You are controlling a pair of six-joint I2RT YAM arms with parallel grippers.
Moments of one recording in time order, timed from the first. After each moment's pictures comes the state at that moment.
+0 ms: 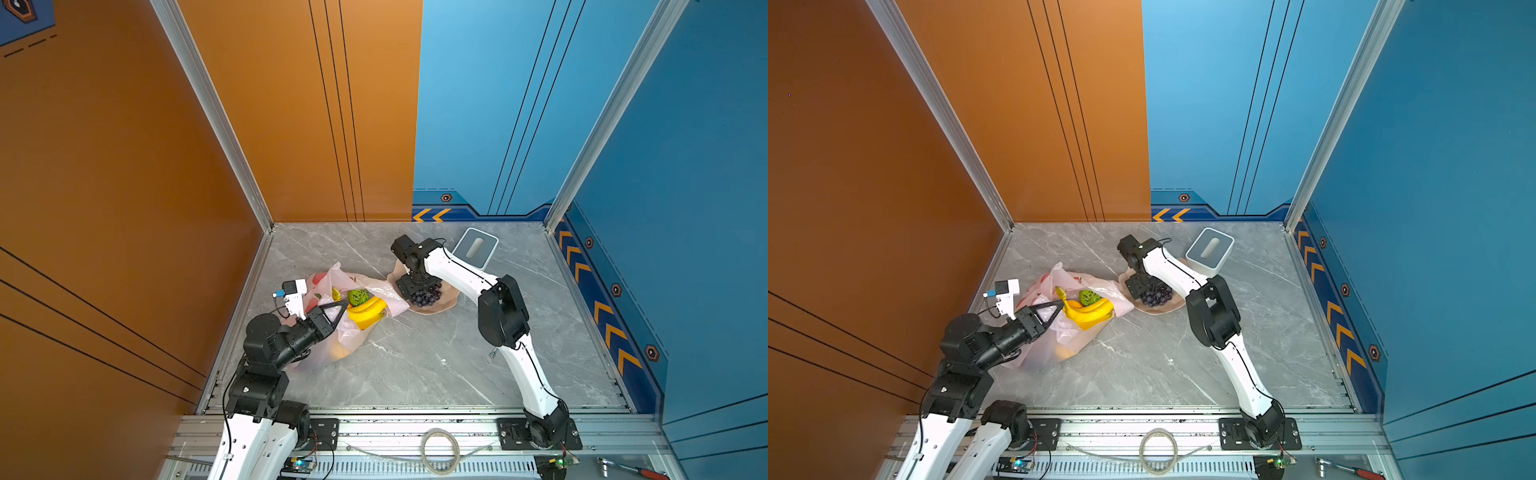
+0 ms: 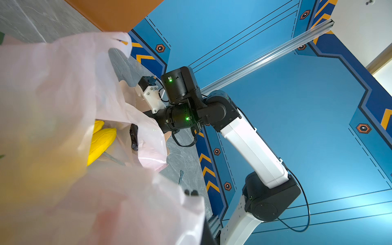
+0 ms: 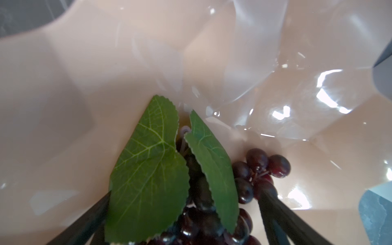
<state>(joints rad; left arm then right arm) -0.14 0.46 0.57 -0.26 0.58 -0.98 0.66 2.36 2.11 -1.14 0.22 0.16</state>
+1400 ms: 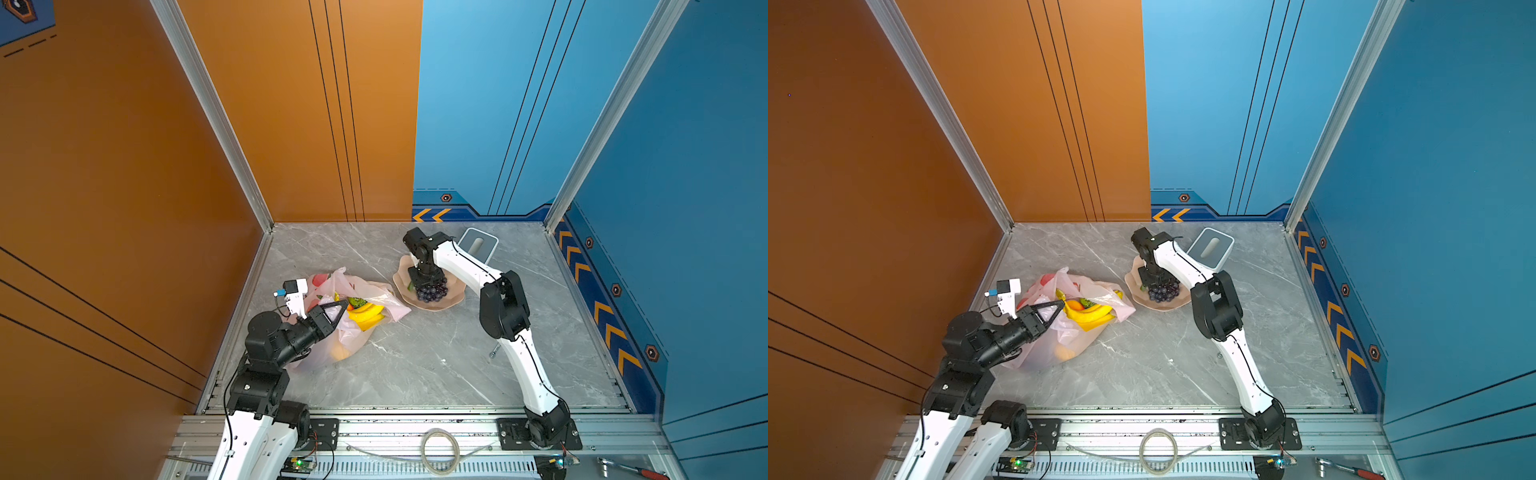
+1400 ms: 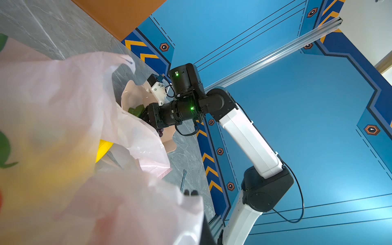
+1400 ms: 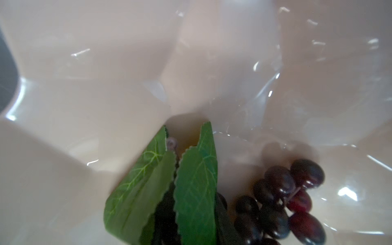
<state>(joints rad) -0.13 0.48 0.57 -0.26 0.58 -0.97 0.57 2.41 2.17 -1.13 0.06 0.23</state>
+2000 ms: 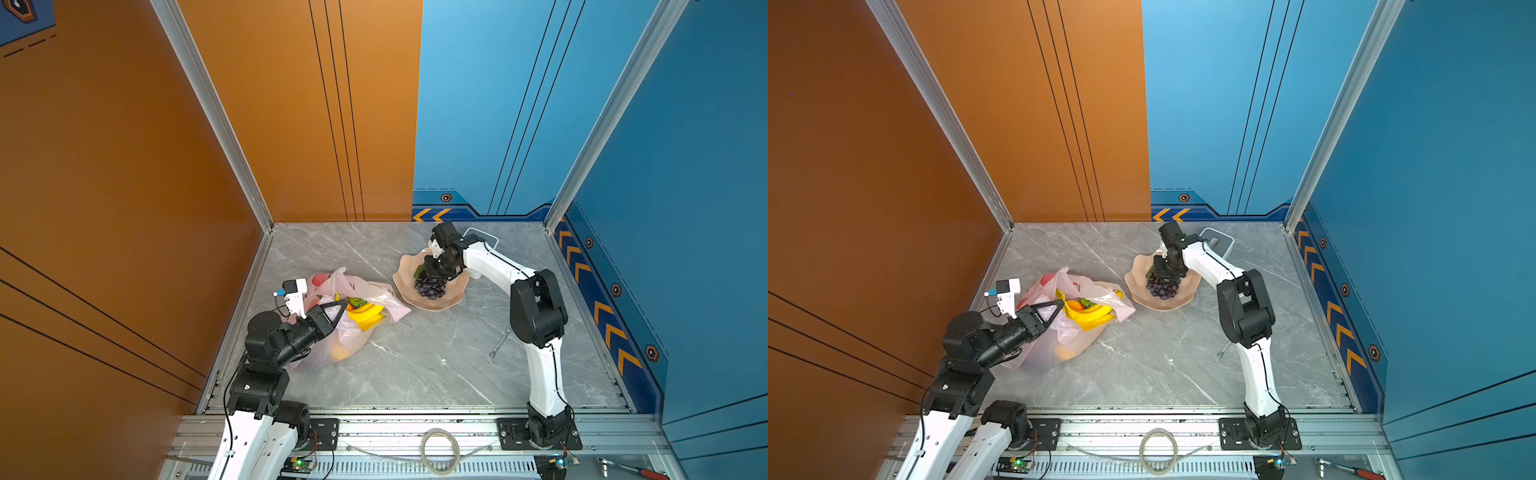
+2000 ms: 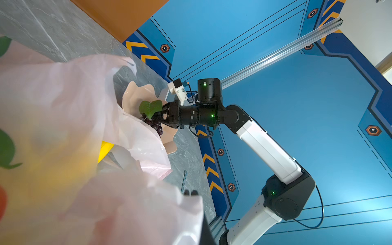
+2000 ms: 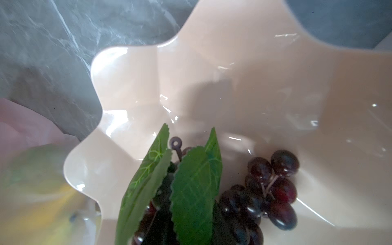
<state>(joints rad) -0.12 0.48 0.57 -0.27 0.58 -0.97 0.43 2.14 1.76 -0.74 -0.23 0.41</state>
